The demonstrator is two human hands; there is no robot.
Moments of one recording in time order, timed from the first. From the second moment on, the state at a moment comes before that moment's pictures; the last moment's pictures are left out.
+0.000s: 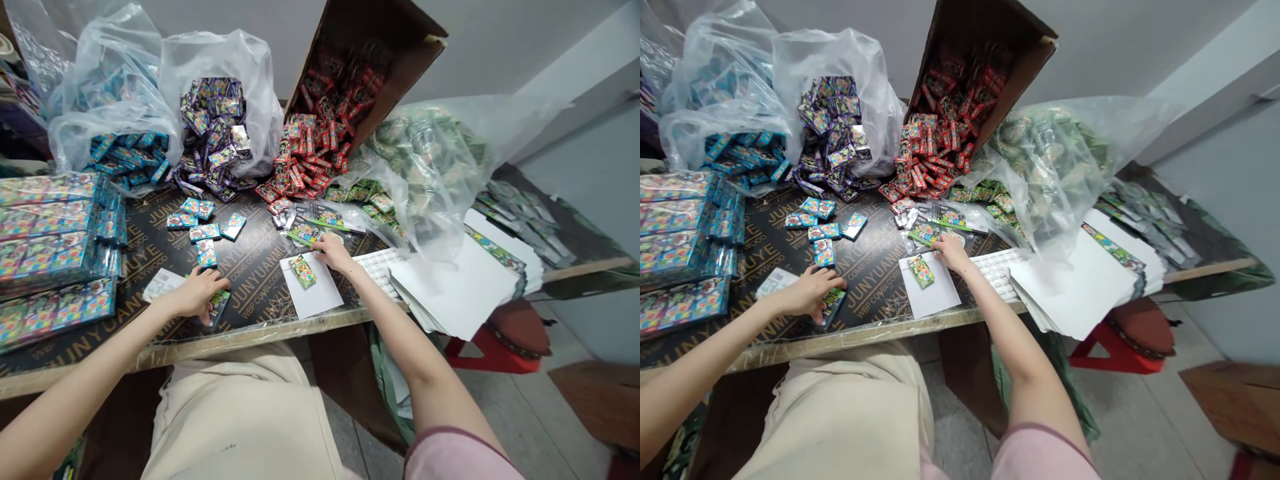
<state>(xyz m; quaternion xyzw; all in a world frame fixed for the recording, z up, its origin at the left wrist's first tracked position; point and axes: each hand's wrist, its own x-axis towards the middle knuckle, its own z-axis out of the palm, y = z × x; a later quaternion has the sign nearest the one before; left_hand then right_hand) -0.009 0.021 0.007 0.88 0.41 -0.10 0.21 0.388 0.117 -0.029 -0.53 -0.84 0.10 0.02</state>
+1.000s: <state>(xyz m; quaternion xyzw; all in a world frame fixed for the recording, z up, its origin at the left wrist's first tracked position) 0.007 0.004 0.056 0.72 0.51 0.44 0.20 0.391 0.090 -0.052 -0.60 -0.77 0.10 0.16</state>
